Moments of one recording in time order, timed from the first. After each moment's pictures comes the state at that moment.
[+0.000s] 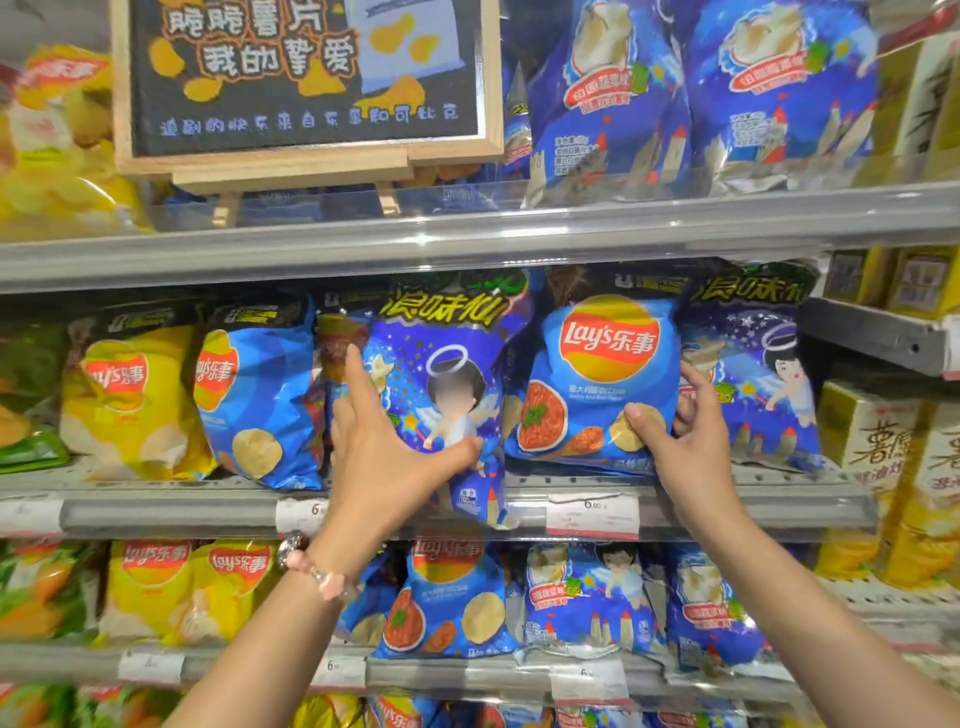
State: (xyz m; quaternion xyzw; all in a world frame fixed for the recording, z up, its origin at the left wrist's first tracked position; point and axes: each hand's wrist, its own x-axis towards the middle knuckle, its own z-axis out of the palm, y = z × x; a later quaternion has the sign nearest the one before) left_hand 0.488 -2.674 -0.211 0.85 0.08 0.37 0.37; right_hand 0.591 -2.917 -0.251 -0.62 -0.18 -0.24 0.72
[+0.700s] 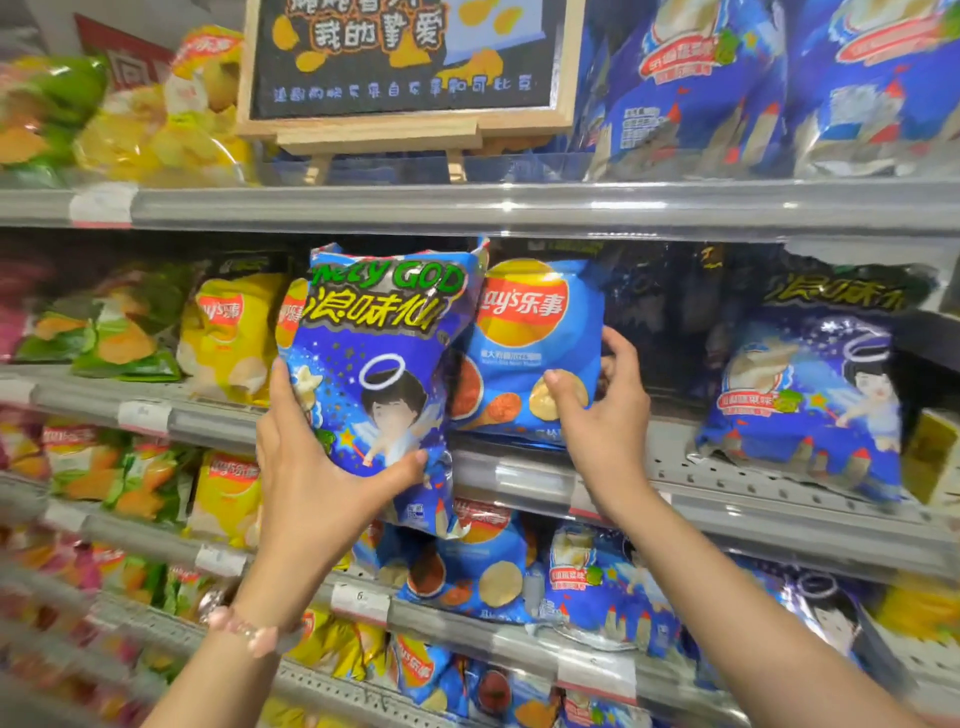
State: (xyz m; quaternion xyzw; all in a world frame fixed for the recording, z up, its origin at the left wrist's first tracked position) left_hand 0.406 -2.663 -0.239 0.79 0.18 0.48 0.34; right_hand 0.573 -2.827 -0.234 -0.67 -0.24 -0.27 0.65
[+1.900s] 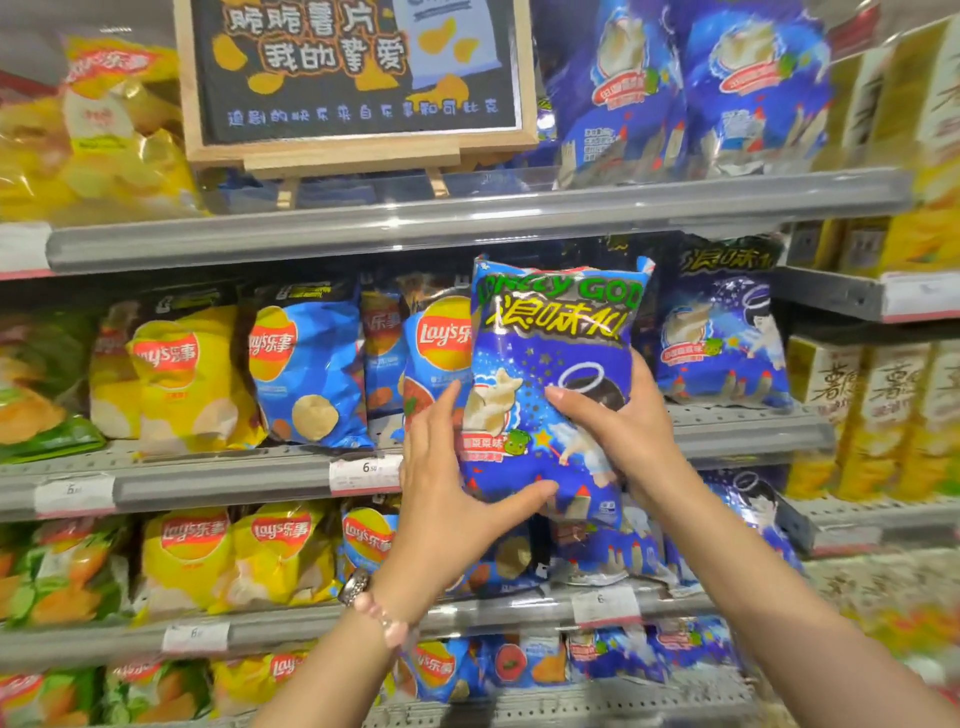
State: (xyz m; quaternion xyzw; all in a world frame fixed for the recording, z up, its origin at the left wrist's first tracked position) left_hand 0.414 -2.675 -0.252 0.83 -0.11 0.35 0.42; right_hand 0.479 -2.838 -0.220 -0.62 -0.15 -0.17 0.75
